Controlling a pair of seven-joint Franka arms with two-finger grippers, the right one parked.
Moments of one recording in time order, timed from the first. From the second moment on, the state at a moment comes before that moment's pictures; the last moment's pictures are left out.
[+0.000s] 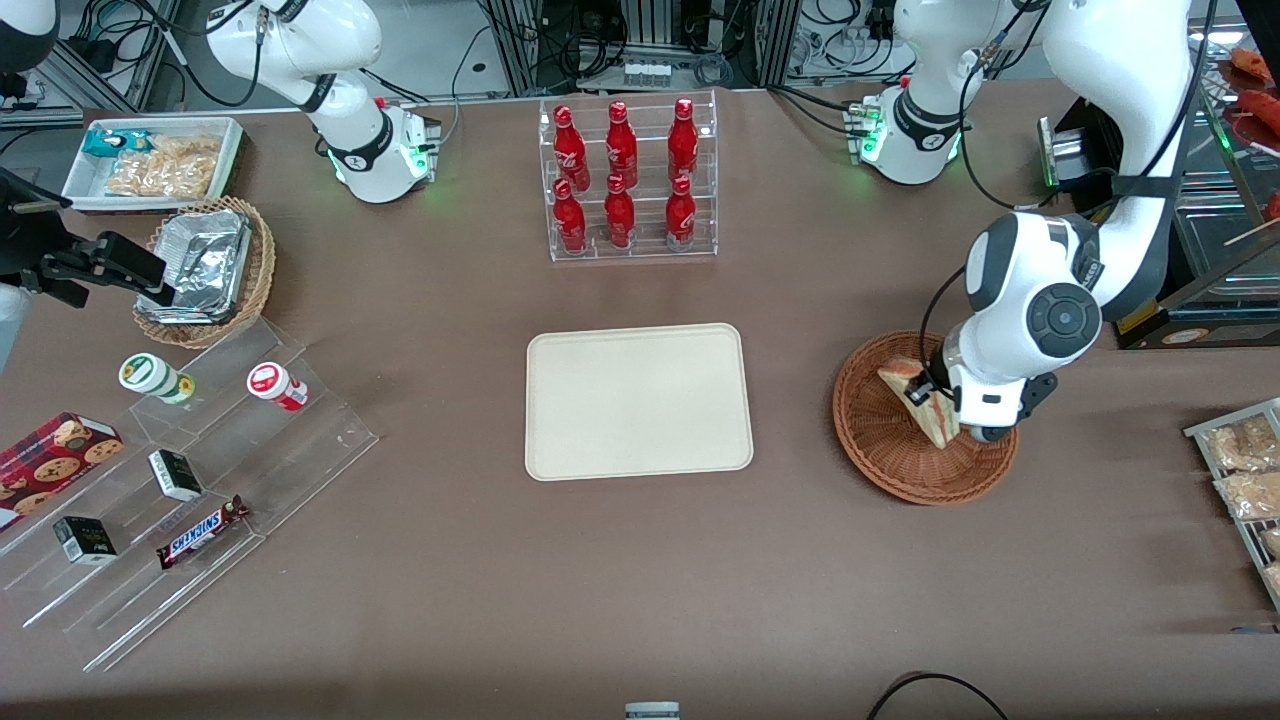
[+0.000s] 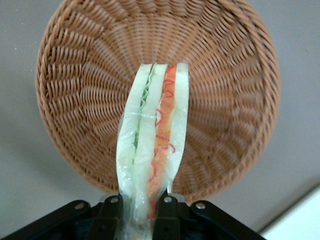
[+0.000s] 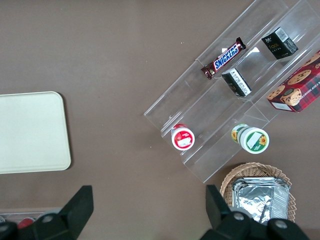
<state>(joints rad) -0.06 0.24 -0.18 -2.00 0.00 2.03 -0.87</state>
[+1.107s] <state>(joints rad) -0.25 0.60 -0.53 -1.58 0.22 2.00 -1.02</state>
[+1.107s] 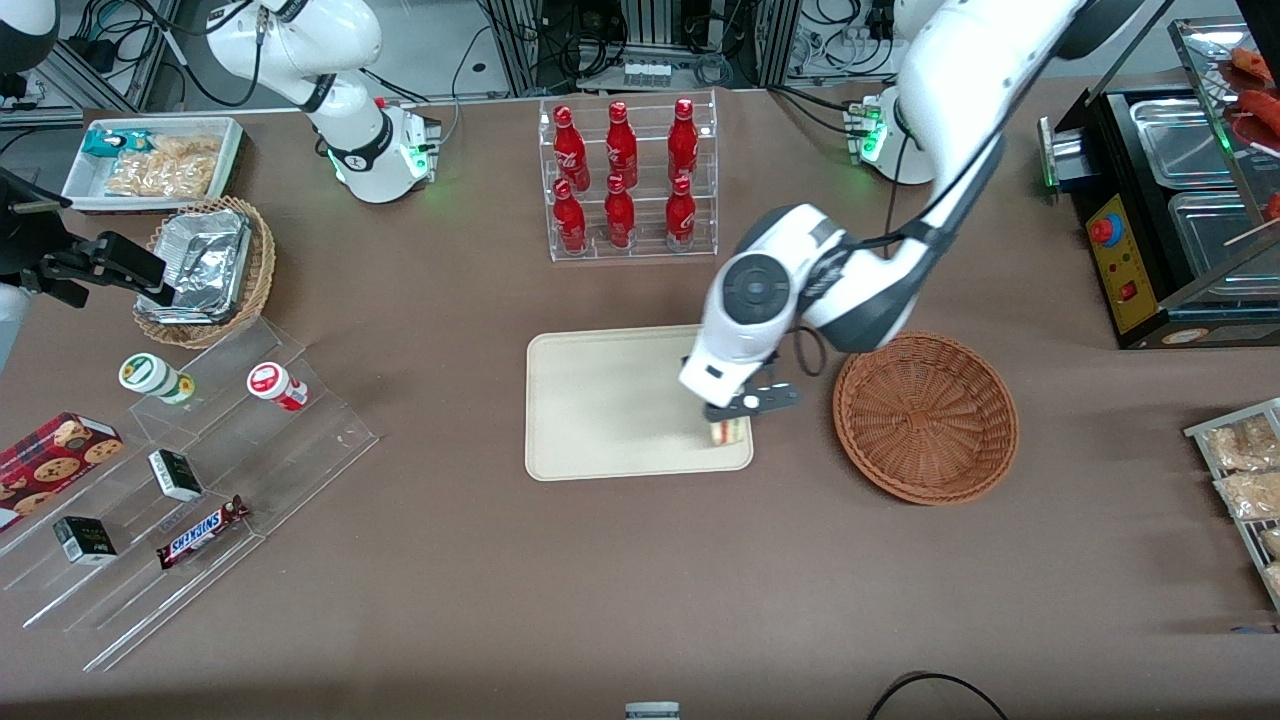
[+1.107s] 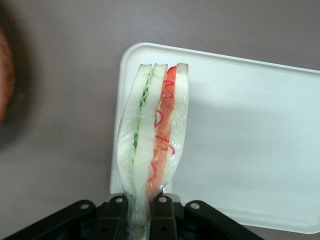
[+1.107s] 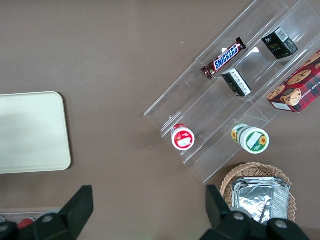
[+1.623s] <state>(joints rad) -0.38 0.75 -0.53 -1.48 0.28 2.11 -1.13</state>
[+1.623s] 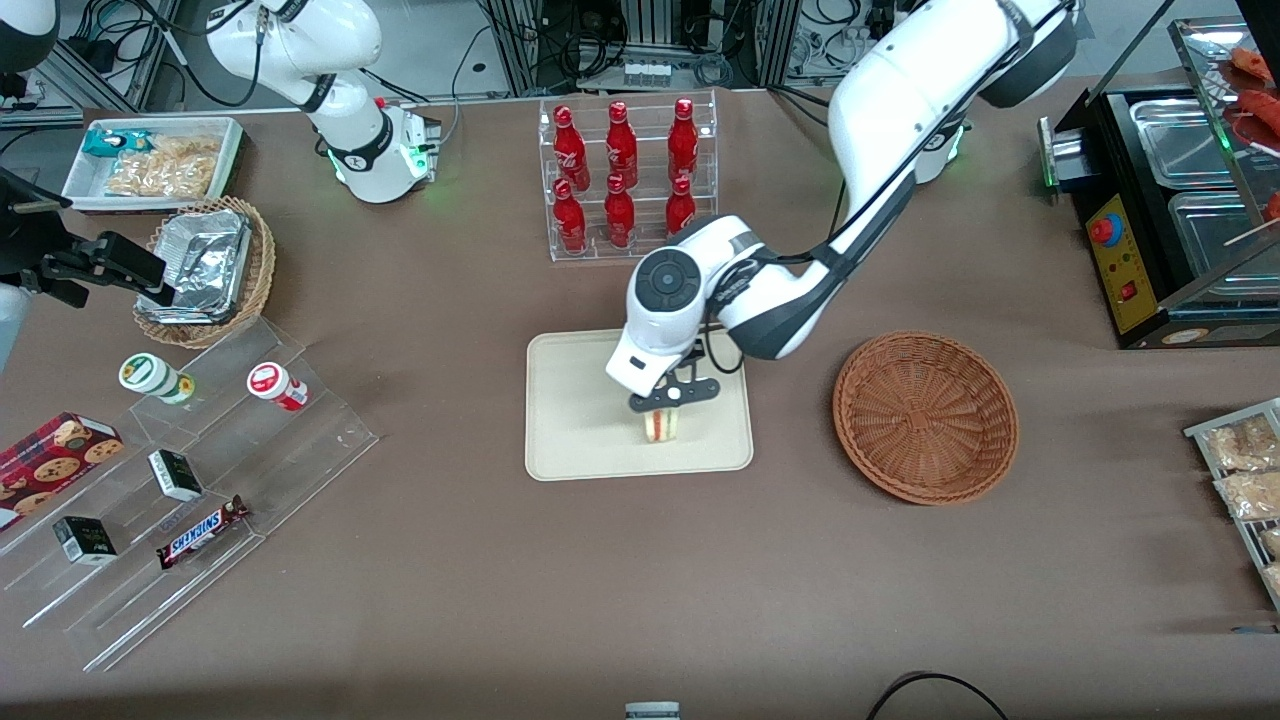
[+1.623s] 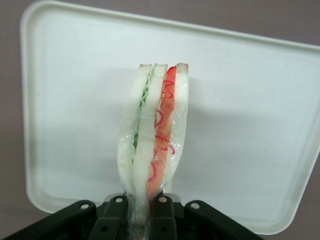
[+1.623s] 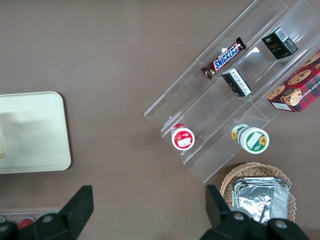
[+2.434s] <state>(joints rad) -0.44 0.83 -0.50 -1.41 0.30 2.12 -1.16</state>
